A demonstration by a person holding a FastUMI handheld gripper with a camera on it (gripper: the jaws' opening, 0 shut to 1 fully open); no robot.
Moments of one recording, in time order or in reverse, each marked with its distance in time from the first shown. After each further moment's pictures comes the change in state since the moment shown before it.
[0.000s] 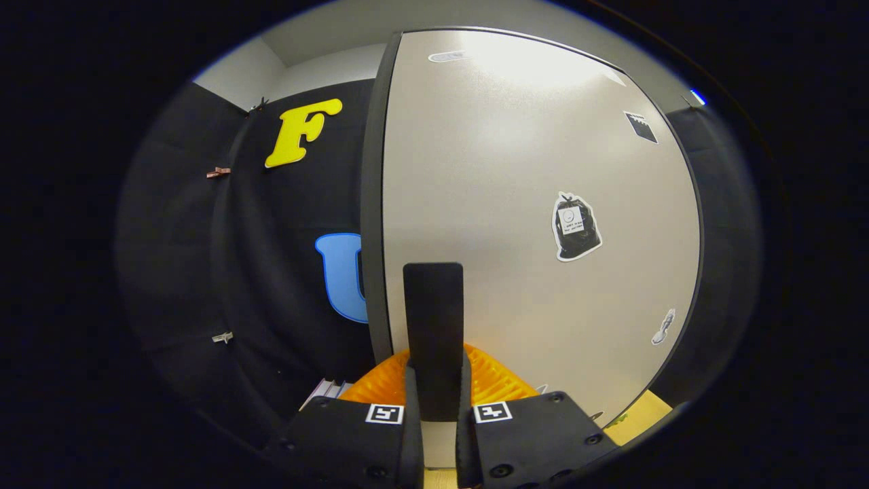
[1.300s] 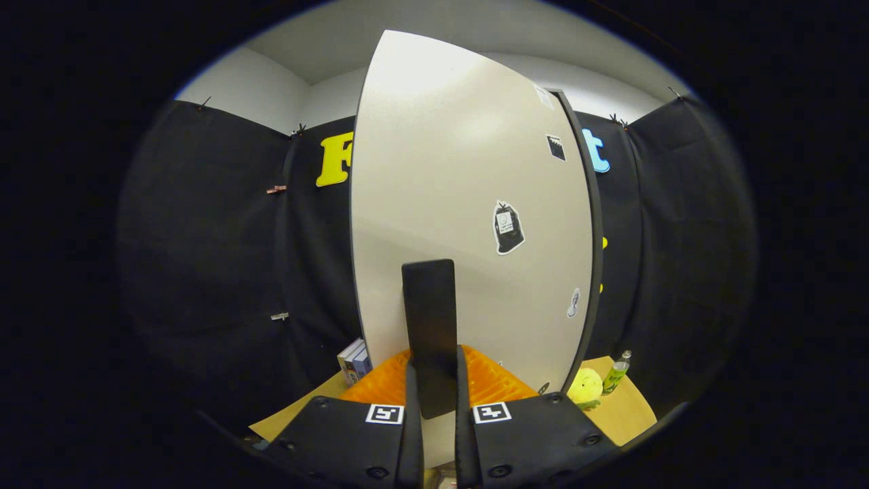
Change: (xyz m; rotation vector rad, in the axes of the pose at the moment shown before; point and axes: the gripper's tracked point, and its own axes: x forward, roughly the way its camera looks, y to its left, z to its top) arm -0.197 -0.097 0.003 0.037 0.003 0.202
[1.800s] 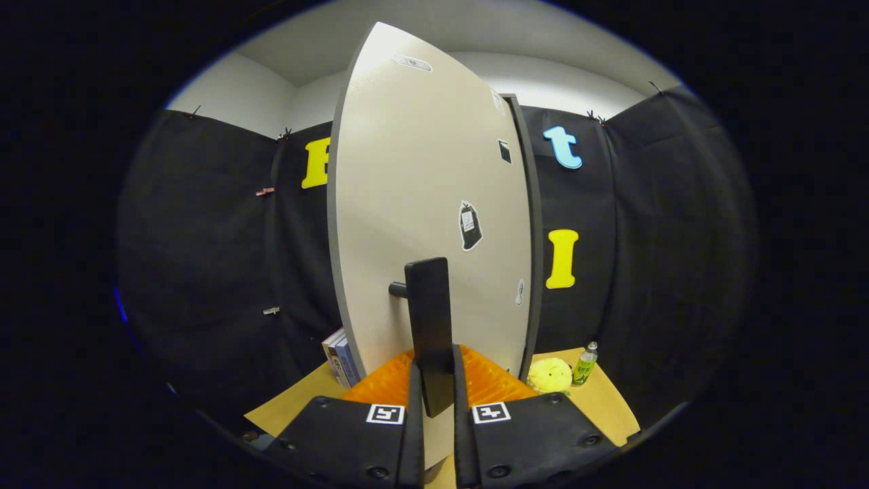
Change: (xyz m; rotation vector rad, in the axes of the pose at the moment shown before) arm -0.061 -0.075 0.002 0.035 0.024 -0.055
